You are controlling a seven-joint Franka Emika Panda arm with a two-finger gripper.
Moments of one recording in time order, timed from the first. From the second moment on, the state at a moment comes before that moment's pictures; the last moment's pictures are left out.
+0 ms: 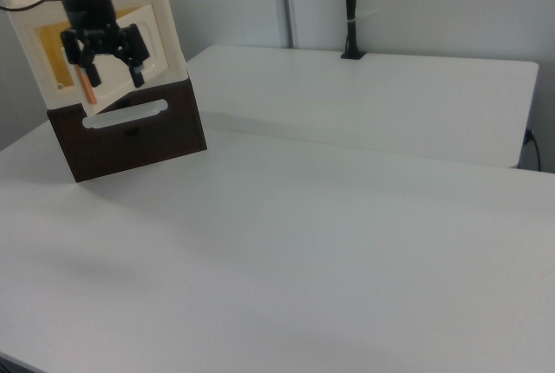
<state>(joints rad) 0.42 0.09 -0.22 -1.37 -0.04 1.46 0.01</state>
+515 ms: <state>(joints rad) 0.22 0.09 -0.23 -1.38 -0.07 1.42 0.04</state>
